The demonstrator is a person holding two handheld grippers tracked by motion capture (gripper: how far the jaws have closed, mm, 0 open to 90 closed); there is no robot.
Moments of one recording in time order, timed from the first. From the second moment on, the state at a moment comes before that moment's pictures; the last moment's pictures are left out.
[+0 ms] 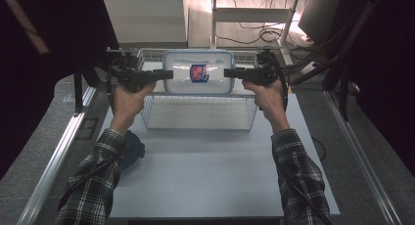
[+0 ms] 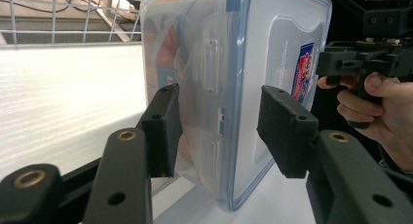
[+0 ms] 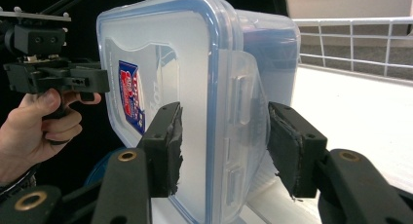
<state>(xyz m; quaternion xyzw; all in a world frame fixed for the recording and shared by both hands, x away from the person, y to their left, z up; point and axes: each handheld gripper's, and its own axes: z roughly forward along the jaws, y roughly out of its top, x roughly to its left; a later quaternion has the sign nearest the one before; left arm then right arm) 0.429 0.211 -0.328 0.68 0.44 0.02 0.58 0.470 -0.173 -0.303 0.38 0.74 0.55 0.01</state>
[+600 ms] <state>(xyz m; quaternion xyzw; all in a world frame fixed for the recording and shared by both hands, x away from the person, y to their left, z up) 0.434 0.207 -0.337 0.70 0.42 0.04 0.57 0.472 -0.168 -0.304 0.38 0.75 0.53 0.05</state>
